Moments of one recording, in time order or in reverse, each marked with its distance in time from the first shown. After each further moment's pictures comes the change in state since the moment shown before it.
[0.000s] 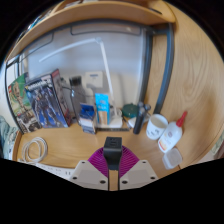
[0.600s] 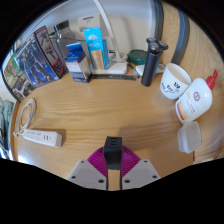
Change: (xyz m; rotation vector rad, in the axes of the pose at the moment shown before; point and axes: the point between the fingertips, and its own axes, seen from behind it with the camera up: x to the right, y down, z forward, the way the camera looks) arm 0.030 0.152 0.051 -0.482 -0.151 -0.050
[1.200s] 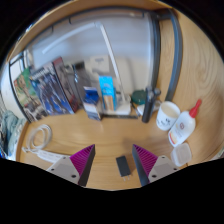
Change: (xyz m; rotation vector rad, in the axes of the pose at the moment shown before) arm -0.029 -0.084 -0.070 0.360 -0.019 -0.001
